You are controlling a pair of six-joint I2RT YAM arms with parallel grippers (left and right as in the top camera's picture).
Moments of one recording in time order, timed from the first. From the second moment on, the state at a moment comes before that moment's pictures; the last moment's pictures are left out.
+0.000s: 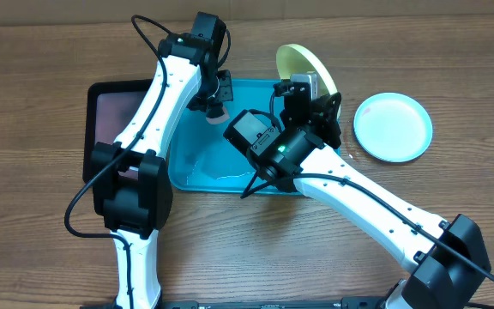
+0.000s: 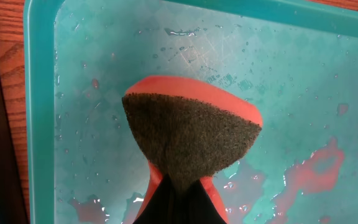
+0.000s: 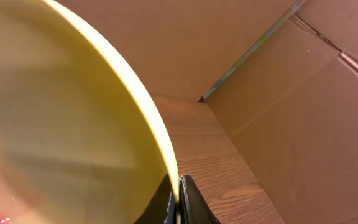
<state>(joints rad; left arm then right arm) -0.29 2.18 1.99 -1.14 0.03 -0.42 0.81 1.74 1.49 -1.11 1.40 0.73</state>
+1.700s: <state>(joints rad) -0.29 2.18 1.99 -1.15 0.01 -0.42 -0.29 1.97 1.49 -1.03 -0.07 0.49</state>
